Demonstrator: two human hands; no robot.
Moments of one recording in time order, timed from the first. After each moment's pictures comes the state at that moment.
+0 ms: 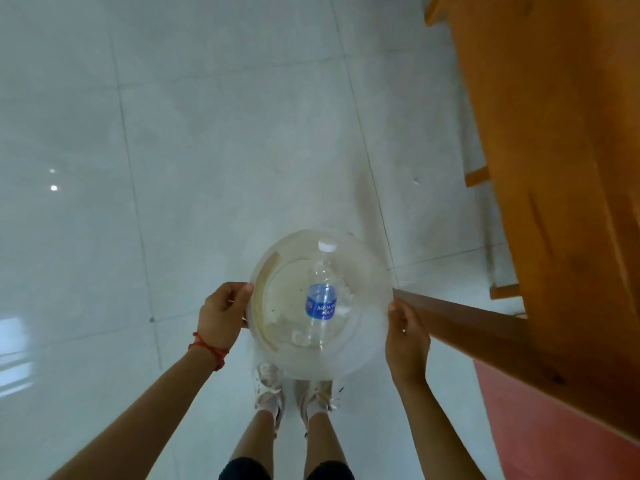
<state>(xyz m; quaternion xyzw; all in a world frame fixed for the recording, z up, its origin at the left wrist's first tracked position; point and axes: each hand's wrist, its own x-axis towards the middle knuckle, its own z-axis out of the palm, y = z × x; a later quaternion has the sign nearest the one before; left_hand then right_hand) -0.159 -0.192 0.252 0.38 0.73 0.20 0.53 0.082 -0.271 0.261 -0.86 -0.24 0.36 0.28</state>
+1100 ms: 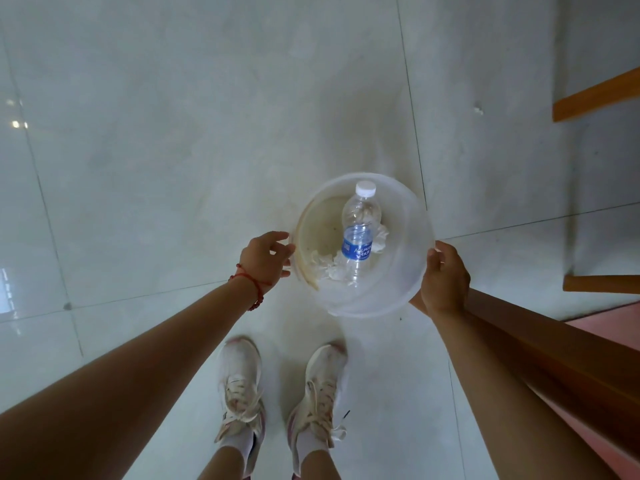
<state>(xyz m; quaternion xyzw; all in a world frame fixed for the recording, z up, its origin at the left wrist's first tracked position) -0.081 -0.155 -0.033 0.36 0.70 0.09 0.60 0.161 -0.215 -0.012 -0.90 -0.30 0.30 0.13</state>
